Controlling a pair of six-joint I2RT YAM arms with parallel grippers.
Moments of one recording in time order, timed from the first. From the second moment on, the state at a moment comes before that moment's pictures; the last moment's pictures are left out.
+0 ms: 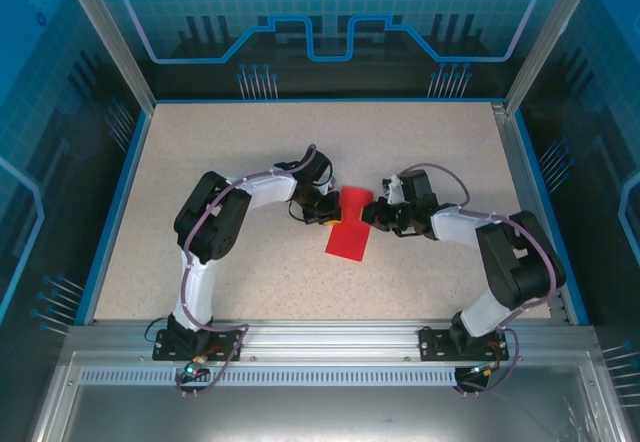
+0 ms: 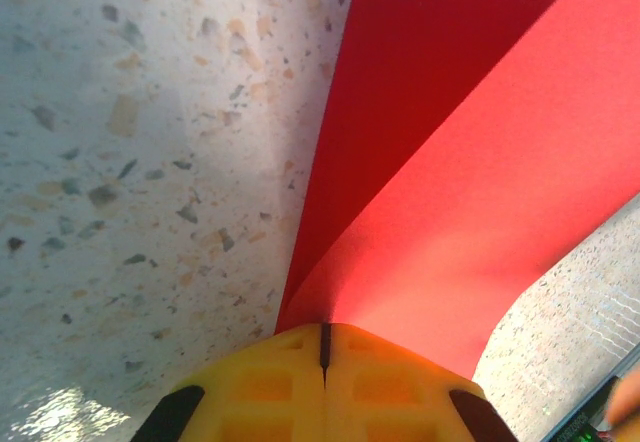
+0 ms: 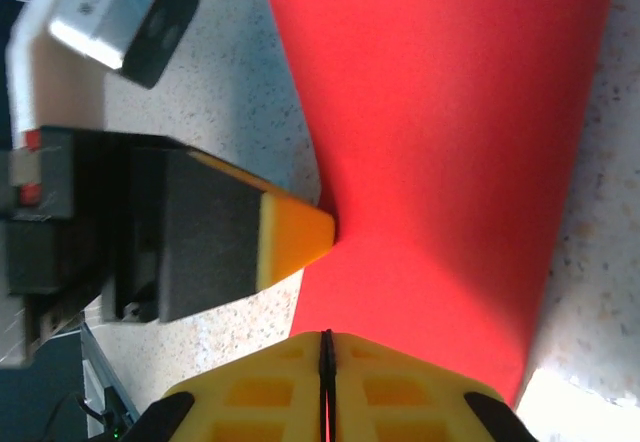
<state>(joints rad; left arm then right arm) -0.54 2.11 1.39 -0.51 0.51 -0.68 0.33 1.62 0.70 0.06 -0.59 0.70</state>
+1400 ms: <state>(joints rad) -0.54 2.11 1.39 -0.51 0.51 -0.68 0.27 1.85 0.85 -0.01 -0.60 0.62</state>
